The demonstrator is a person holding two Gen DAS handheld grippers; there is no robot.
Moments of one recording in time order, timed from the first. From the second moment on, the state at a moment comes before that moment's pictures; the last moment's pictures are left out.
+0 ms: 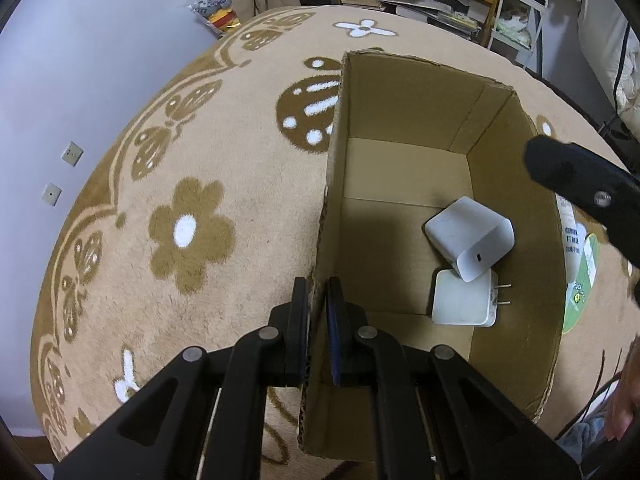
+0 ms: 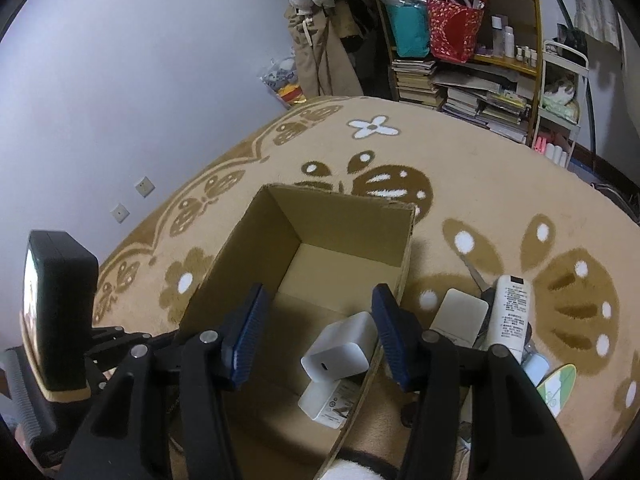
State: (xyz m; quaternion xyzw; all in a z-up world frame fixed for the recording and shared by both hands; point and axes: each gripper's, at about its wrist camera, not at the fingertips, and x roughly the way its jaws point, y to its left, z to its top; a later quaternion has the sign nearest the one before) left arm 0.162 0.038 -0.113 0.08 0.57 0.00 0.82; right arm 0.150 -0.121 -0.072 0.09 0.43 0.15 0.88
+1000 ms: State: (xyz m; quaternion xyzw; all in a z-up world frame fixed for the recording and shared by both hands) left arm 0.159 0.037 -0.112 0.08 0.57 0.00 0.82; right arm 0.127 -0.251 -0.085 0.17 0.45 0.00 0.88
